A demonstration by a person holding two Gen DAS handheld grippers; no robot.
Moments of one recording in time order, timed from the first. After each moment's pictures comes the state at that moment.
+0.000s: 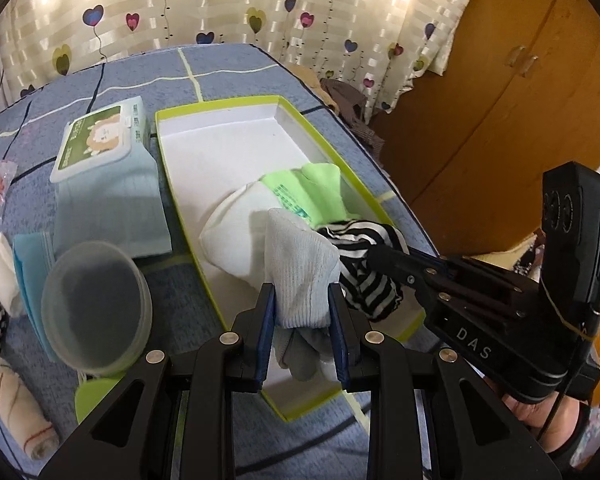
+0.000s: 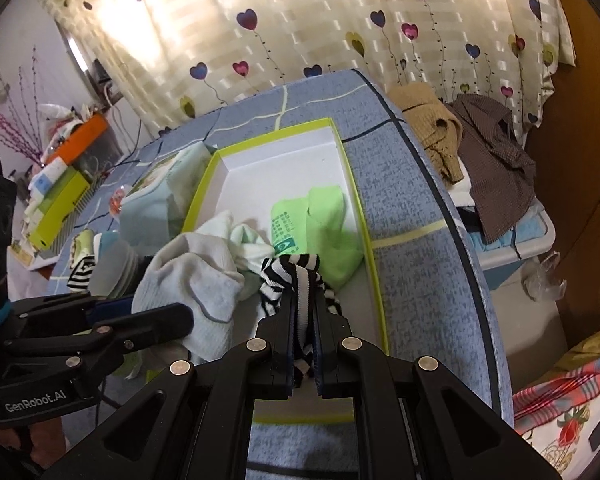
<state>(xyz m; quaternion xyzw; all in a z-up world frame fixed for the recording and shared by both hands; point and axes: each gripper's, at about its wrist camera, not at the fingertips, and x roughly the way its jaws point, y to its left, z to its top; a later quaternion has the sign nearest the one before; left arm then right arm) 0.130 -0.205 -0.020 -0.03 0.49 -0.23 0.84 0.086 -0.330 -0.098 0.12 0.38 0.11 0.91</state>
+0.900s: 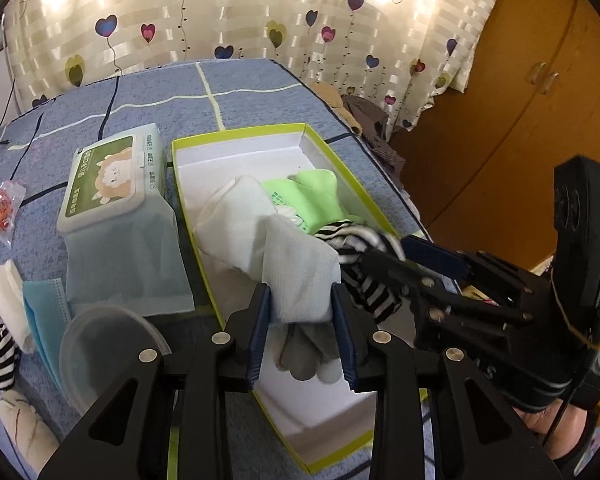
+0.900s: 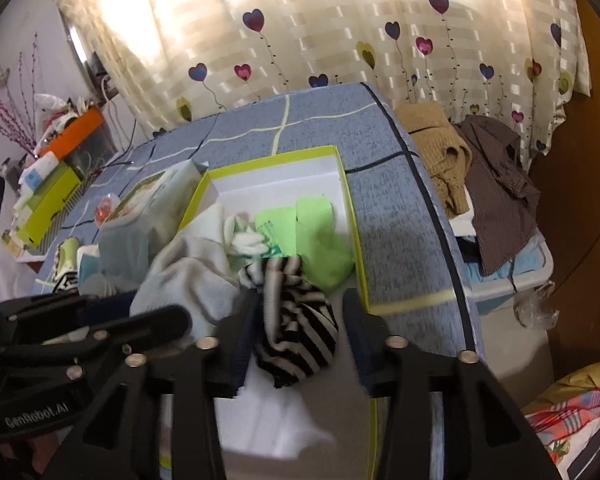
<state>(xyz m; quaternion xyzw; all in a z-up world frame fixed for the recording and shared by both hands) 0.157 -0.201 -0.013 -0.03 0.47 -0.20 0.86 0.123 -0.327 -0.085 0.08 0.38 0.11 0.92</state>
